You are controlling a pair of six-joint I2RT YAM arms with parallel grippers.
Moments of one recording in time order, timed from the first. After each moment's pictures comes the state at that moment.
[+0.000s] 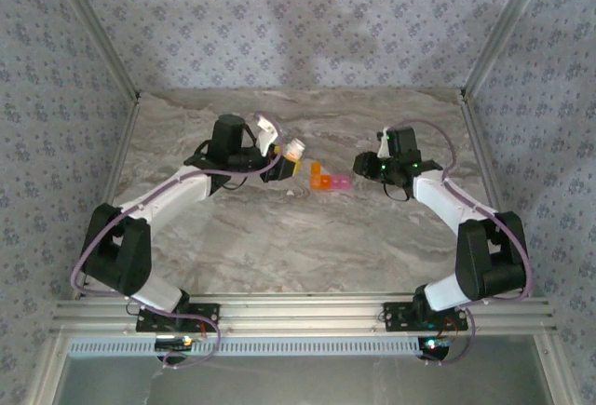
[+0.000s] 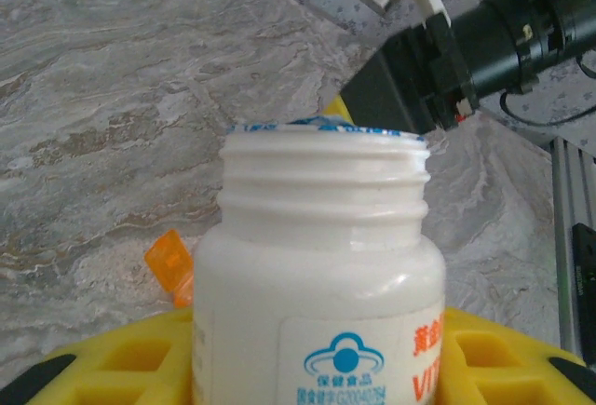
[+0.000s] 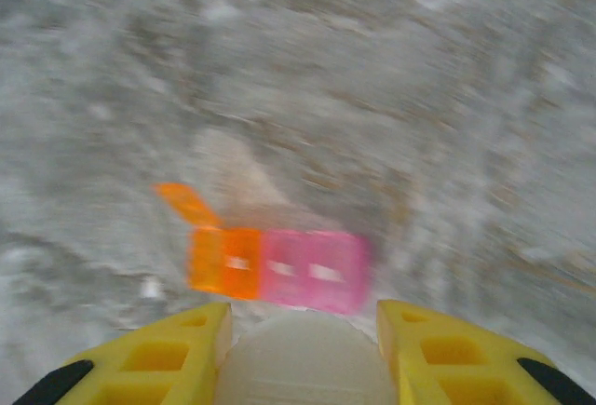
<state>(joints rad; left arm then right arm) -0.48 1.52 1.05 -0.06 0.71 0.01 0.24 1.46 0.91 -0.28 -0.24 0.47</state>
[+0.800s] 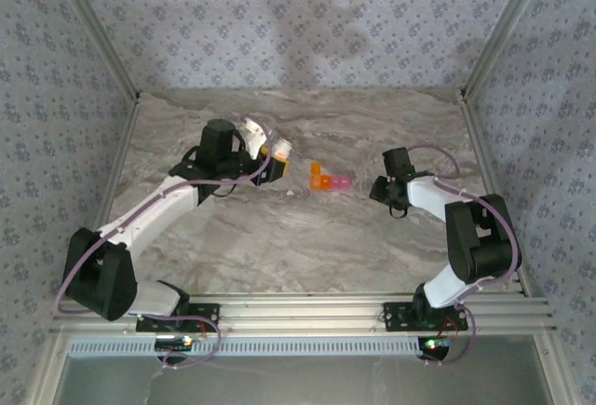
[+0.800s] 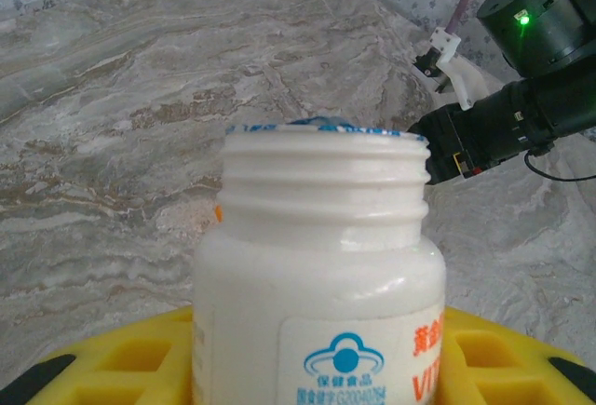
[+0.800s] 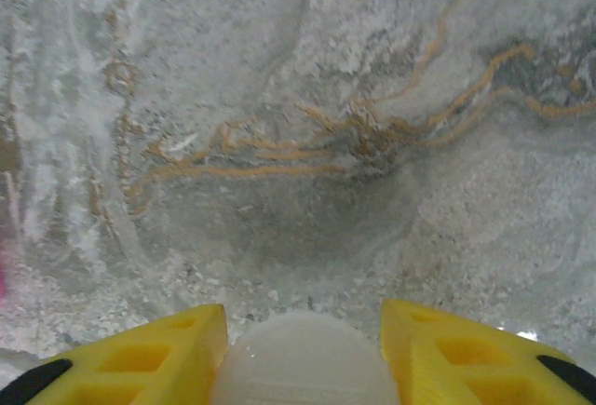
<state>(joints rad) -0.48 1.37 1.01 -0.18 0.53 0.00 0.22 1.58 0.80 -0.35 0.05 0.57</state>
